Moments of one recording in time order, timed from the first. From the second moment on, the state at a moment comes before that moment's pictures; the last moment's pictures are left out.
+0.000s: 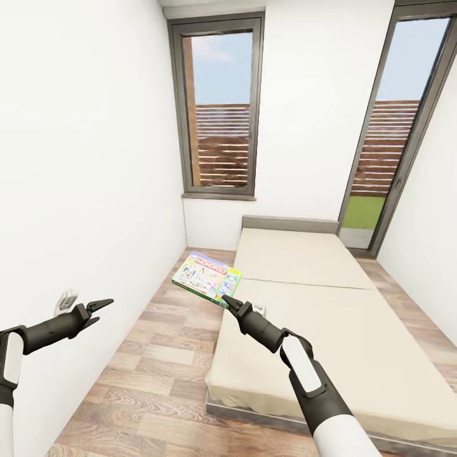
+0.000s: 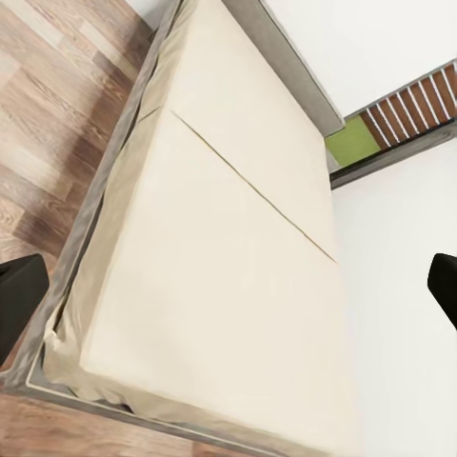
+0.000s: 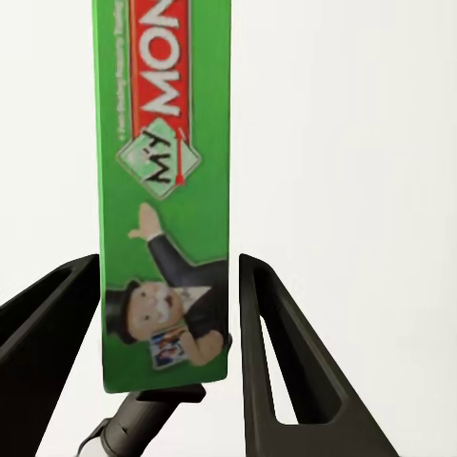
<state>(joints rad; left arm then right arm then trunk) -0.60 0.26 0.65 -1.05 0.12 1.02 -0.85 -0.53 0.17 0.04 -0.96 -1.01 0.62 0.40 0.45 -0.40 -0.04</state>
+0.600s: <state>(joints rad) -0.60 0.24 0.65 -1.05 0.11 0.99 -0.85 -0.53 0.17 0.04 -0.97 -1.01 0.62 0.40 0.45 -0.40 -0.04</state>
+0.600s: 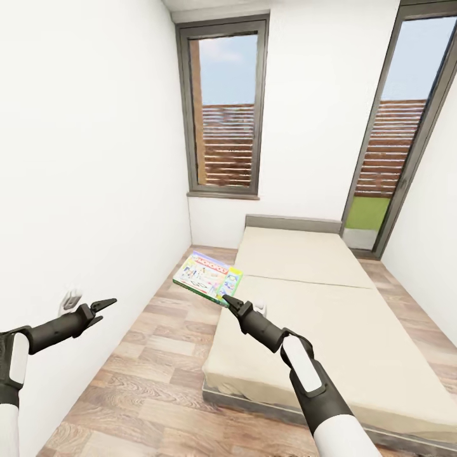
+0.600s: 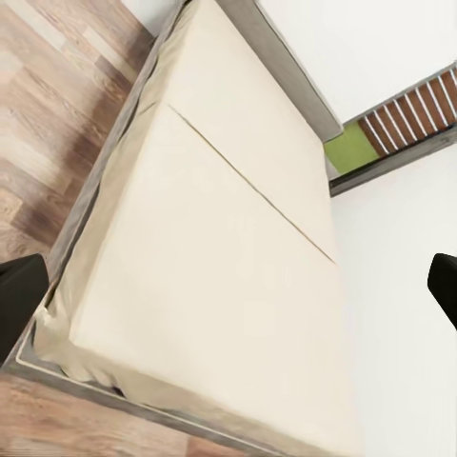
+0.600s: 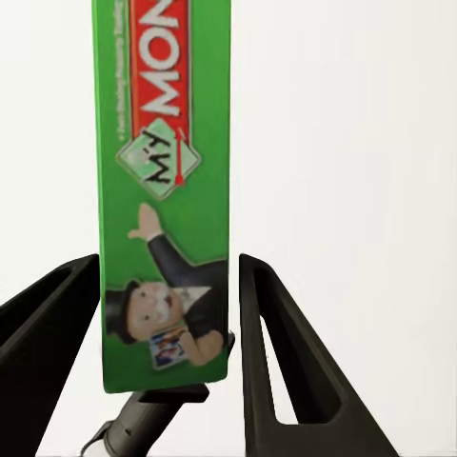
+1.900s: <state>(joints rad) -0.60 0.24 0.65 -1.05 0.11 0.99 -0.85 -0.53 0.17 0.03 -0.97 -1.01 0.62 0.40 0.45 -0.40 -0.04</state>
